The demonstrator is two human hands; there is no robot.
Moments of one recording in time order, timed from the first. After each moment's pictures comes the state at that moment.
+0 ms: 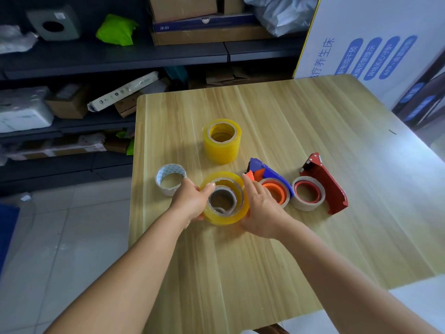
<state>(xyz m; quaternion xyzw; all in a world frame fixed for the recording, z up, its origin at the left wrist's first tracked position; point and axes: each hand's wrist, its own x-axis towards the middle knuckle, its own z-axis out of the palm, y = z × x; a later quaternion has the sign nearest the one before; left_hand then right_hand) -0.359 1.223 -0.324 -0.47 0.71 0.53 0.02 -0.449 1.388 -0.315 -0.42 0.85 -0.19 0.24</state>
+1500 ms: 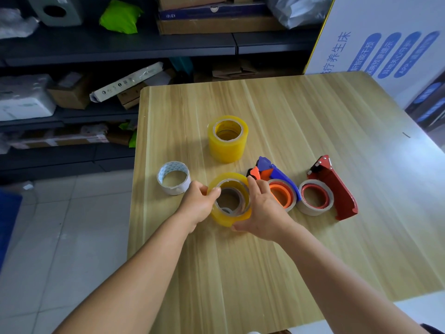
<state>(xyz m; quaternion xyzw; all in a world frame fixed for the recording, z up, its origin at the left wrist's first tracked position) -0.363 1.222 -0.352 -0.44 0.71 0.55 0.00 -0.453 1.373 -0.317 -0.36 0.88 -0.16 0.26</state>
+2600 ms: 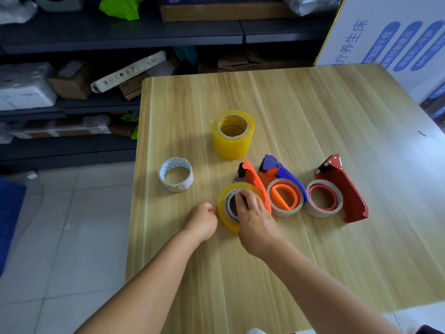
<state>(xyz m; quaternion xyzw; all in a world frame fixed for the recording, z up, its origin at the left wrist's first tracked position) -0.347 1.240 -0.374 -0.46 0.75 0.46 0.13 -0.425 1.363 -0.358 -0.45 0.88 -0.05 0.18</state>
